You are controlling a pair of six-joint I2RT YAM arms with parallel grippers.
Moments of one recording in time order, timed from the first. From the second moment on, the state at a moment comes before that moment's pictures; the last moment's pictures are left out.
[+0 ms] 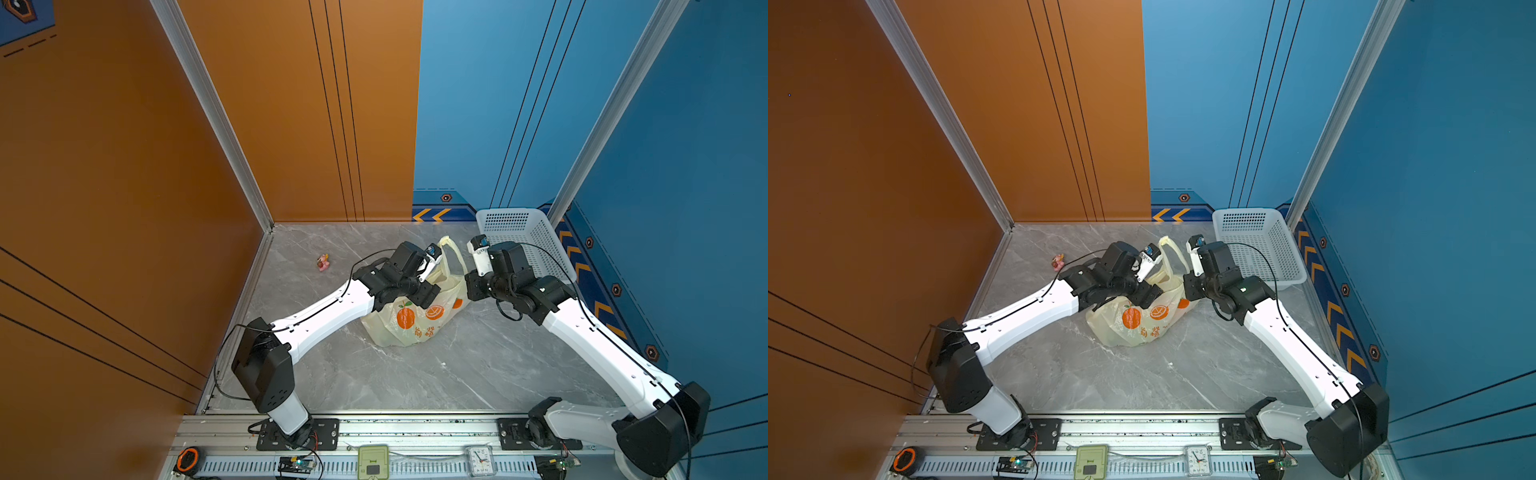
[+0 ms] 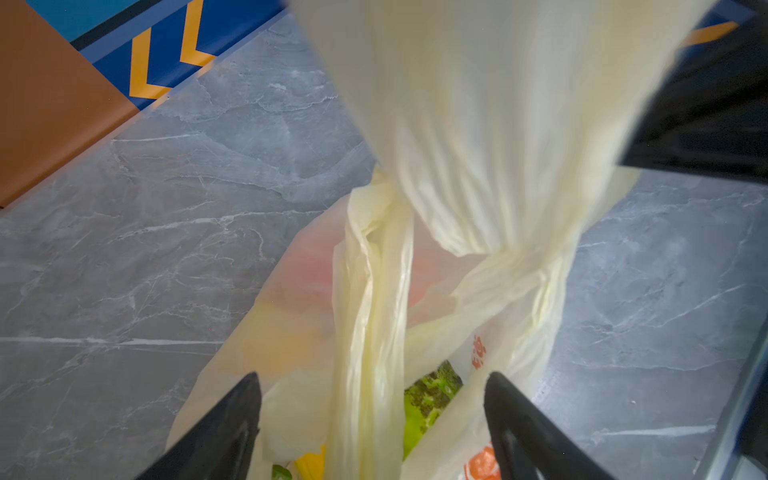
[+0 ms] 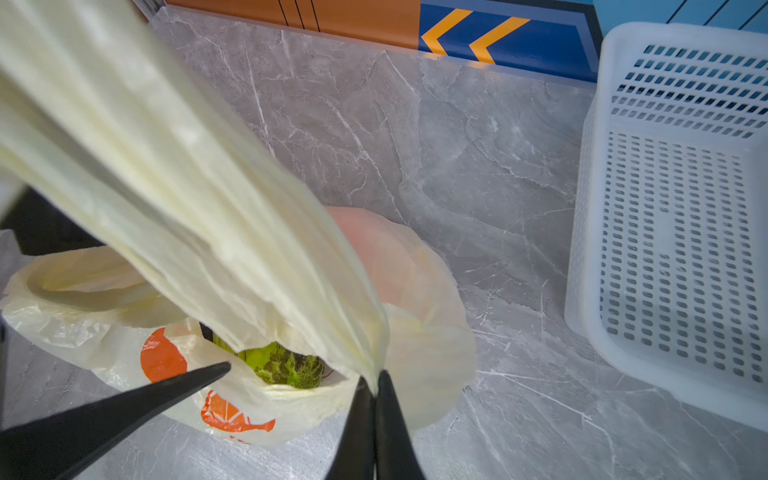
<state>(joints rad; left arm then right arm) -0.77 1.64 1.42 -0.54 0.00 0.01 0.49 1.23 1.18 -0.67 0.03 0.17</state>
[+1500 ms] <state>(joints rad) -0.84 0.81 0.67 -0.39 -0.08 -0.16 0.70 1.04 0.79 -0.78 0.13 0.60</state>
